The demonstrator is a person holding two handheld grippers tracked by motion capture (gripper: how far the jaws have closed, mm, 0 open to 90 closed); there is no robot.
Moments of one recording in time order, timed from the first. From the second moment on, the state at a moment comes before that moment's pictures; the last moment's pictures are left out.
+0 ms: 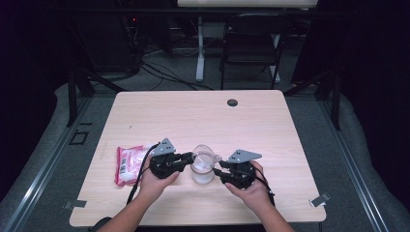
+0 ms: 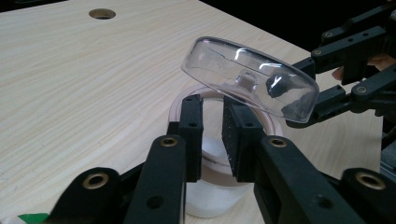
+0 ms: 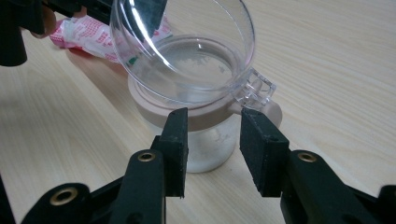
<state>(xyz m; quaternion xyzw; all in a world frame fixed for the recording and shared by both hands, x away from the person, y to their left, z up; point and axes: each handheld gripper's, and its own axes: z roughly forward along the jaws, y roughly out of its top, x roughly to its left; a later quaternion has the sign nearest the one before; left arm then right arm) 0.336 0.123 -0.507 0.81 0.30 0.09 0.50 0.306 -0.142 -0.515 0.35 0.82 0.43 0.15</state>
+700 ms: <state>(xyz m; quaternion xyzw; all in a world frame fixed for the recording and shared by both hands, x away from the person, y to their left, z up) 0.339 0.122 -0.513 0.81 0.32 0.09 0.49 0.303 -0.137 -0.515 0.35 0.81 0.44 0.17</state>
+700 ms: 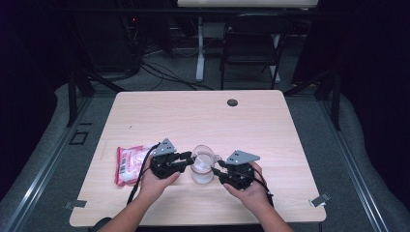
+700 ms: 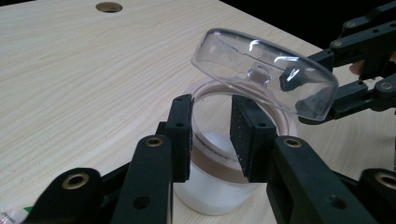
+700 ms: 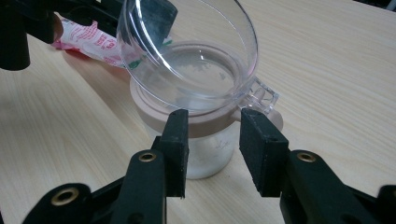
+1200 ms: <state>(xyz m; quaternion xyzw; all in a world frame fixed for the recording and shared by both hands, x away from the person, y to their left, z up) 0.342 0.119 -0.521 0.81 0.33 0.10 0.48 0.302 -0.138 -0.514 0.34 0.81 0.44 0.17</state>
